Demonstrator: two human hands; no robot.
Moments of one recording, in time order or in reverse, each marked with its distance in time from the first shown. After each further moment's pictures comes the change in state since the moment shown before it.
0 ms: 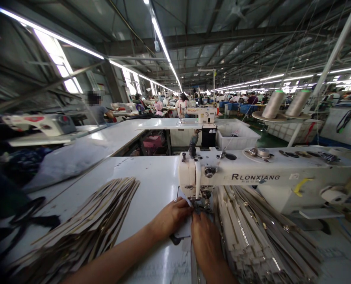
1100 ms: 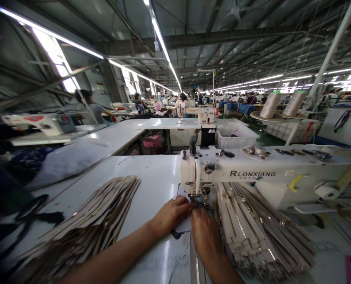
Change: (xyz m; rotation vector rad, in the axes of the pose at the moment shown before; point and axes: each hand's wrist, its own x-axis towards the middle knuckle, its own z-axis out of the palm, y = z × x) left_hand -0.007 0.000 0.003 -0.035 0.087 -0.015; right_hand -0.001 0.001 -0.005 0.101 0.013 -0.007
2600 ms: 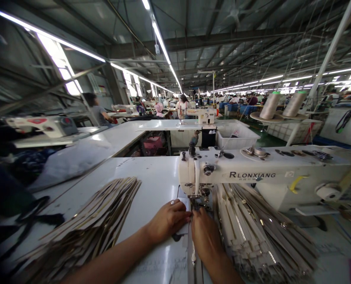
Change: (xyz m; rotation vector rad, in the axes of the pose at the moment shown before) left_hand -0.010 0.003 -0.004 0.045 0.005 0.061; right_hand 0.003 0.002 -0.002 0.117 -0.008 -0.012
